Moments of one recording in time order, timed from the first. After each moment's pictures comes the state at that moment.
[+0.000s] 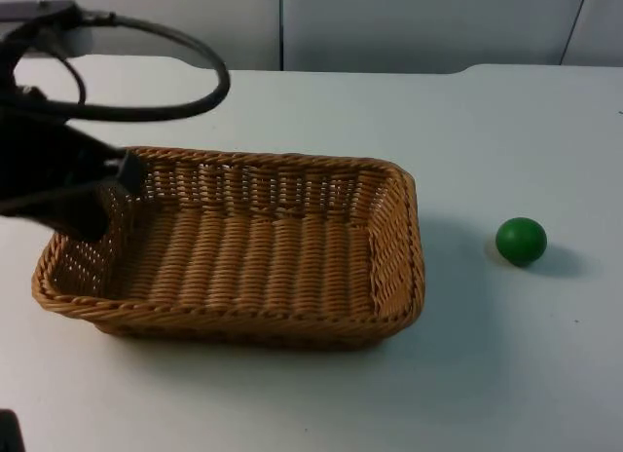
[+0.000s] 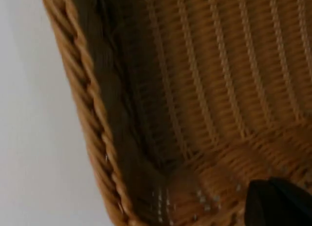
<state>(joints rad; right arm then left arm) 0.00 0.00 -0.52 0.02 1.09 0.00 -0.28 1.58 -0.85 -0.40 0.56 0.32</state>
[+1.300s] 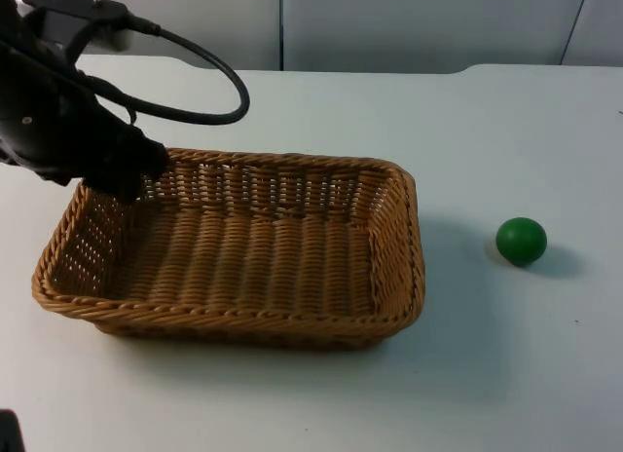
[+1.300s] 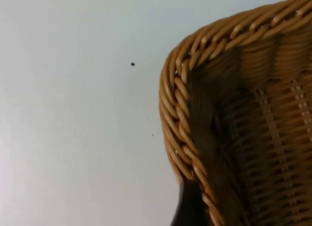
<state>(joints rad) 0.00 0.00 -0.52 0.02 1.09 0.00 -0.29 1.83 -1.02 0.05 0.40 0.01</state>
